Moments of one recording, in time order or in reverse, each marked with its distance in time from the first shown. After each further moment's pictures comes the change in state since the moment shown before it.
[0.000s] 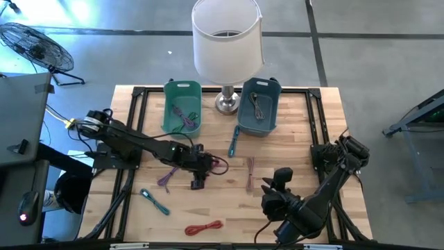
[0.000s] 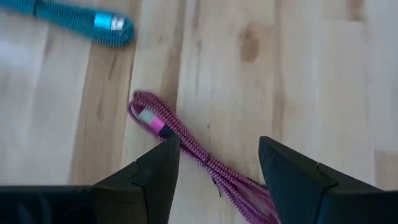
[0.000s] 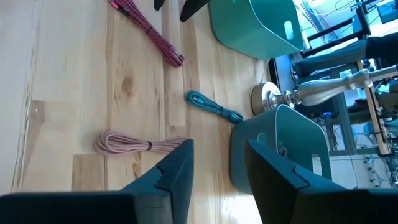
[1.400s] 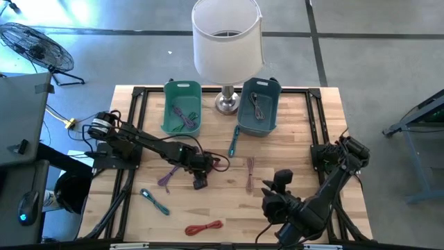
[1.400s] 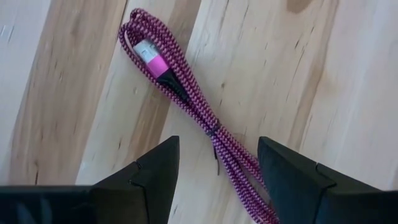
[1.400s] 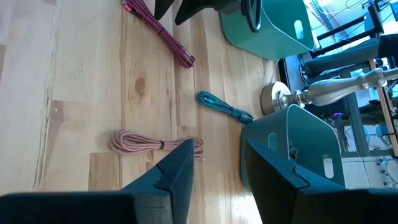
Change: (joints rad) left arm 0.025 0.096 -0.002 -0.046 0.093 -0.211; right arm 0.013 0.001 0.000 0.030 -0.024 0.000
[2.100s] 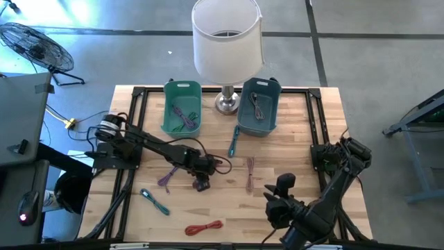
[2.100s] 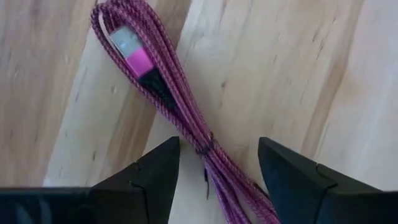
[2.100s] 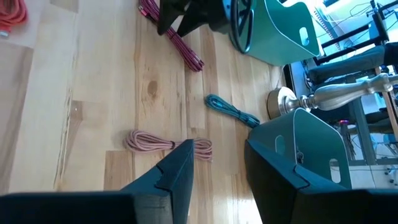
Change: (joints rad) left arm 0.000 0.087 0.003 0.049 0.021 -0.033; right arm 0.045 0.001 0.000 0.011 0.003 0.020
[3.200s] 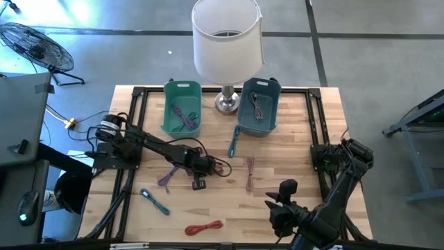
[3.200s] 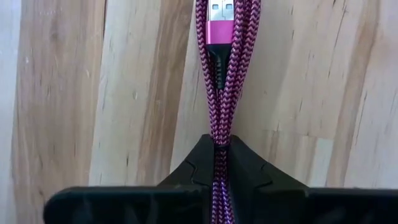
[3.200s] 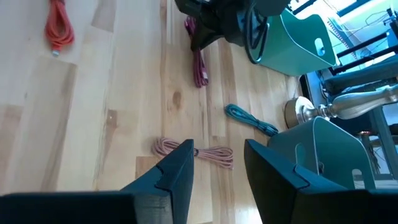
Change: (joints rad) left arm 0.000 0.011 -0.002 -0.048 -0.046 0.204; right arm 0.056 0.000 0.000 0.078 -0.003 0.008
